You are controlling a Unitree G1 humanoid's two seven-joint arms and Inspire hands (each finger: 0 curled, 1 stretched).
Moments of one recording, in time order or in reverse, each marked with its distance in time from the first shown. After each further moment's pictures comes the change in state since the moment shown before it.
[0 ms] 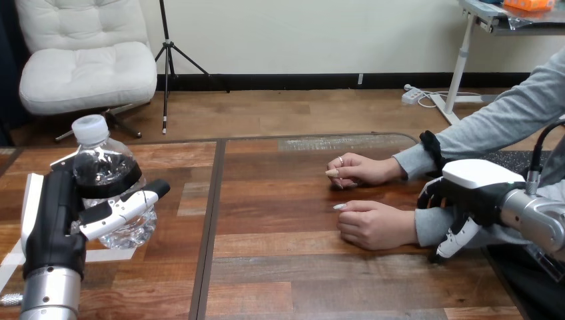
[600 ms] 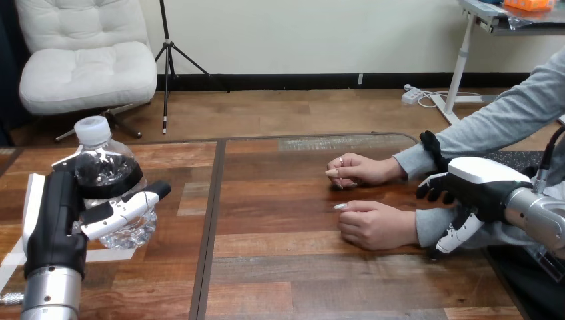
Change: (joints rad) left arm -0.007 0.000 0.000 0.010 0.016 -0.003 0.003; right arm 0.011 -0.001 -0.062 -0.003 0.067 0.004 0.049
